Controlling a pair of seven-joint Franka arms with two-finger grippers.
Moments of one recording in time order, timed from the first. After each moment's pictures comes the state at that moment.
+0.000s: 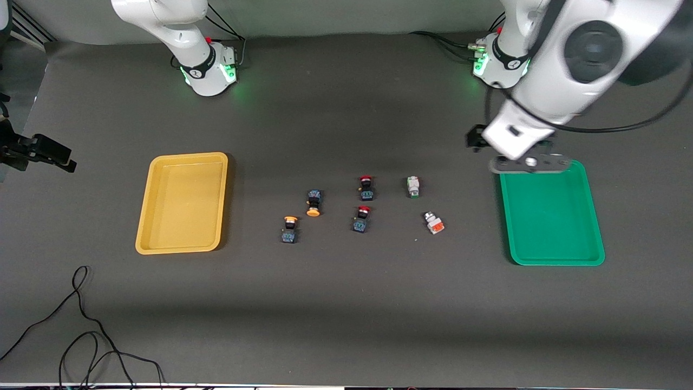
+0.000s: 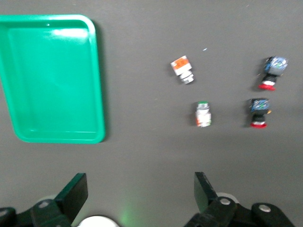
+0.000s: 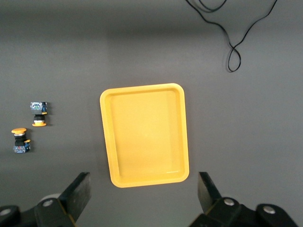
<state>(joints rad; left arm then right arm) -0.40 0.04 -0.06 -1.75 -0.01 1.66 -0.48 -0.02 0.05 -0.03 -1.50 -0.04 1.54 0.02</state>
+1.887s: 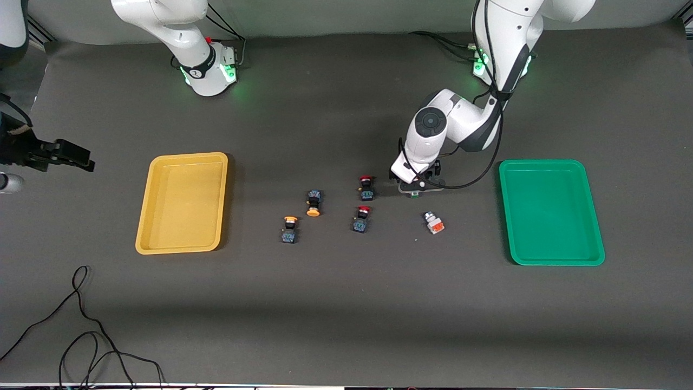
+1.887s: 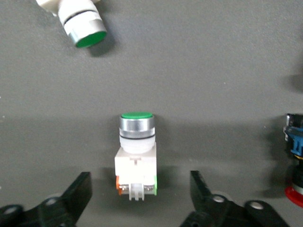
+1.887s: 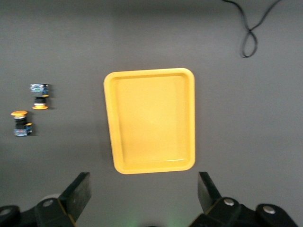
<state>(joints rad) -0.64 0.40 -0.04 -2.24 0.00 2.63 -0.75 0.00 0.09 -0.01 -1.49 -0.01 1.49 0.02</state>
